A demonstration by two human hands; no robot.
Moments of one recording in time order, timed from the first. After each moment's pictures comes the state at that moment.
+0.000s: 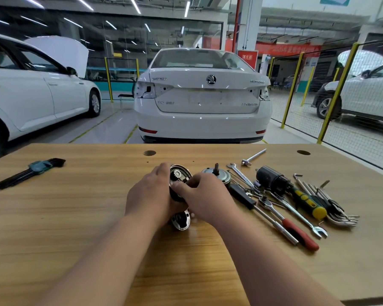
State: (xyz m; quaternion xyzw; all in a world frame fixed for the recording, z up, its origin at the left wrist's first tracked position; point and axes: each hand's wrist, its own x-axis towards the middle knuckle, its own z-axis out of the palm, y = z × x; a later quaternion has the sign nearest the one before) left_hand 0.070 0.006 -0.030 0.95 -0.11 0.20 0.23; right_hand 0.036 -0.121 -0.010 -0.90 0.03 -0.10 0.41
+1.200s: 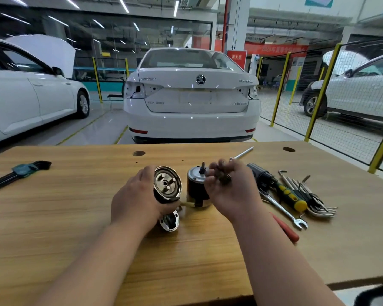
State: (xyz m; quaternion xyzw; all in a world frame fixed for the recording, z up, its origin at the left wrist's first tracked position) left_hand 0.058 0.008 -0.039 0.93 -0.11 0.25 0.25; right_hand 0.018 -0.172 0.008 -0.28 0.07 -0.04 0.96
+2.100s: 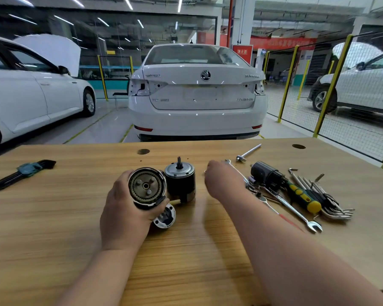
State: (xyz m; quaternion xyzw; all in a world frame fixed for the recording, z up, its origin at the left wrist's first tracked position) left_hand 0.058 0.029 -0.075 0.84 -0.07 0.36 0.40; right_hand 0.100 -0.180 -0.024 -0.98 0.12 -0.10 0.14
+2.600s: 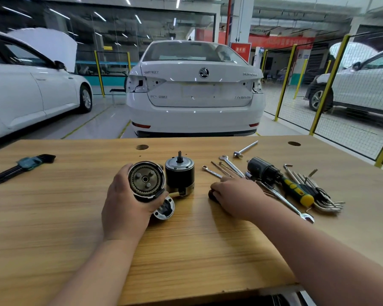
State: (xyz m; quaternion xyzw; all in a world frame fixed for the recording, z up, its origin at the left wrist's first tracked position) left_hand 0.052 0.030 -0.073 0.84 -0.07 0.35 0.41; right_hand 0.045 -0.214 -0.034 -0.99 -0.08 -0.03 -0.06
